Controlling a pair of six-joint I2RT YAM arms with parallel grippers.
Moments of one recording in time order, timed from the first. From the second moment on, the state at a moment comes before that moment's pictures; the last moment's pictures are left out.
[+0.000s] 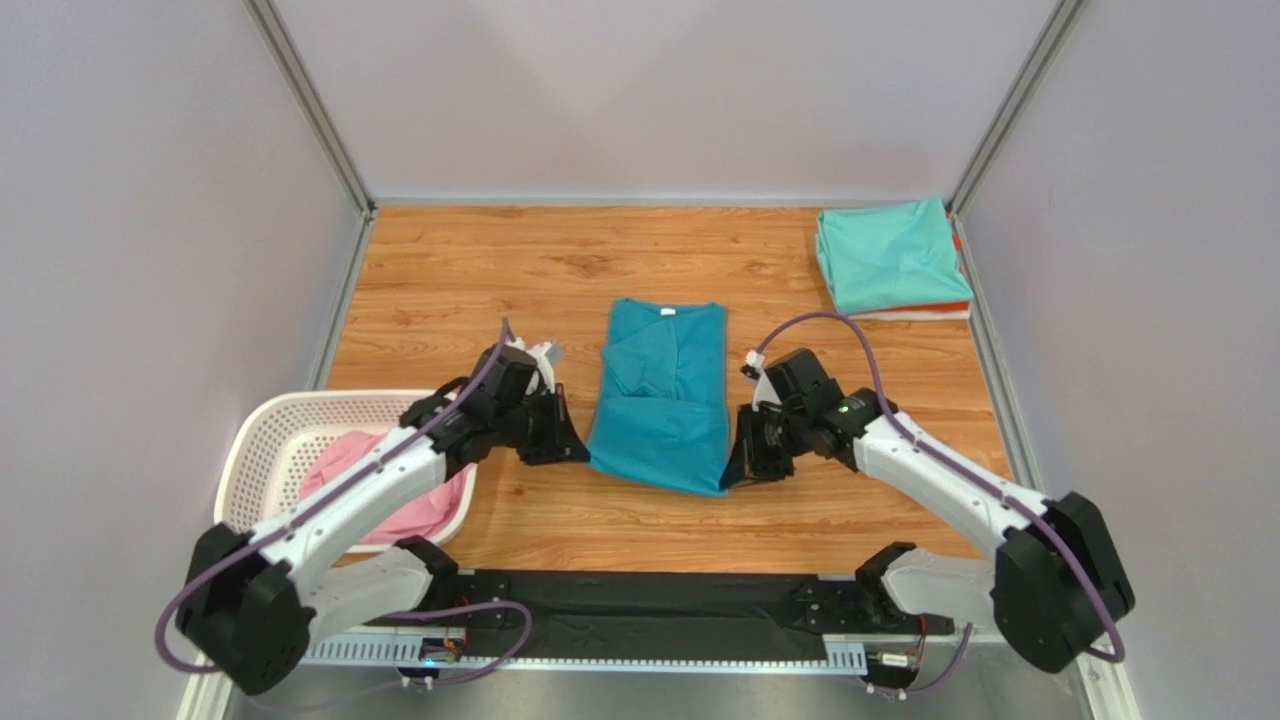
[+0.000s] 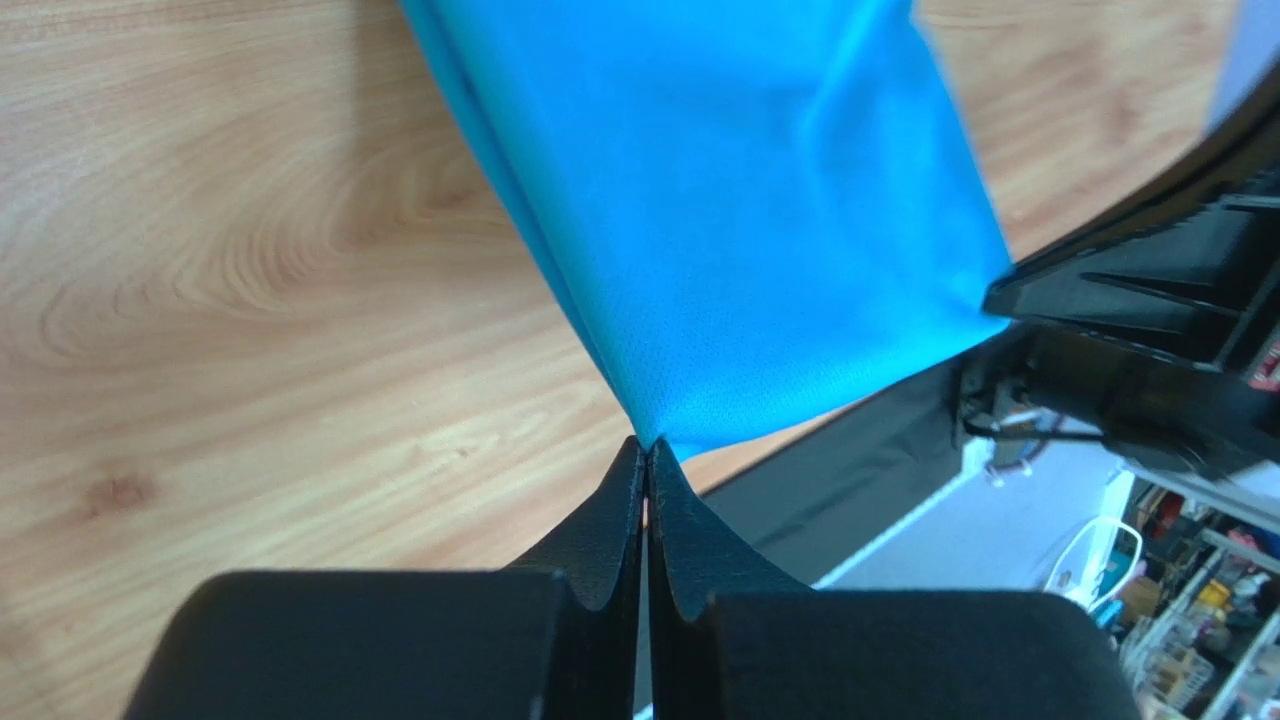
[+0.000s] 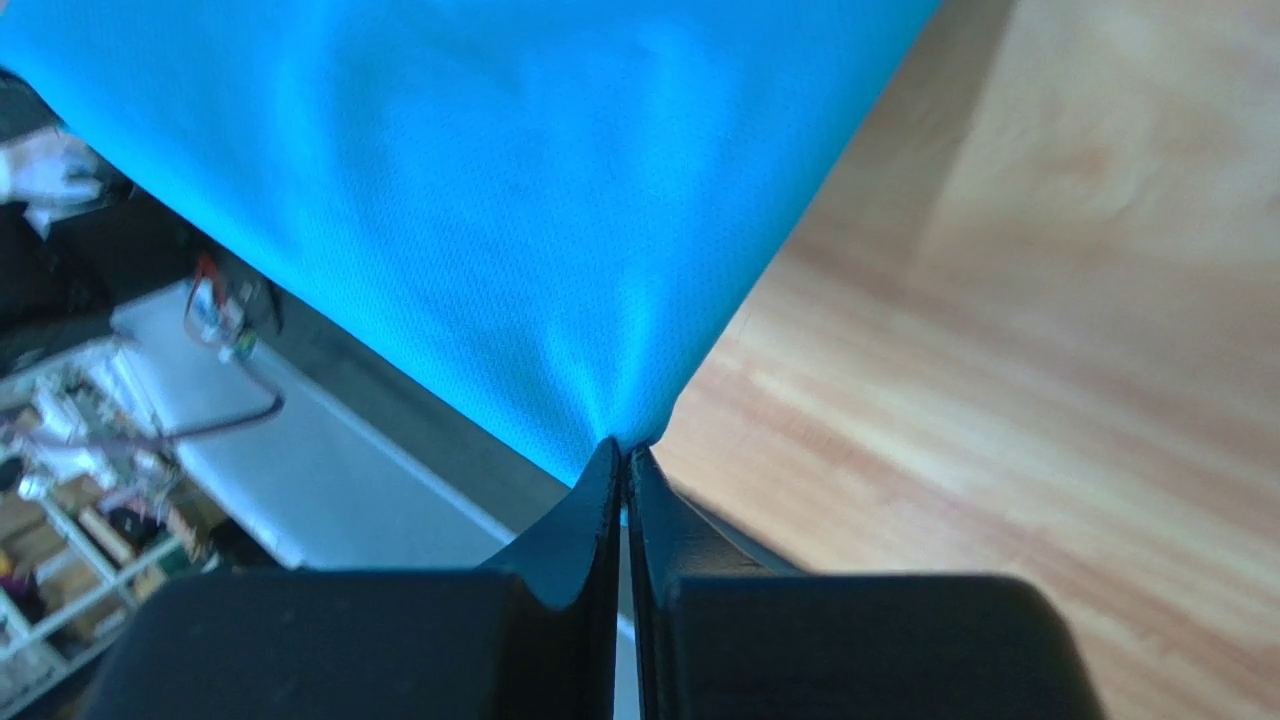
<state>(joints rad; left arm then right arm) -0.58 1.09 0.69 -0.50 0.30 -0.68 0.57 1.20 0.70 -0.57 -0.43 0.59</state>
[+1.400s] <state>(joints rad) -0.56 1.12 0.98 -0.65 -0.02 -0.67 0.38 1.32 1.05 -0.83 -0.65 0.47</state>
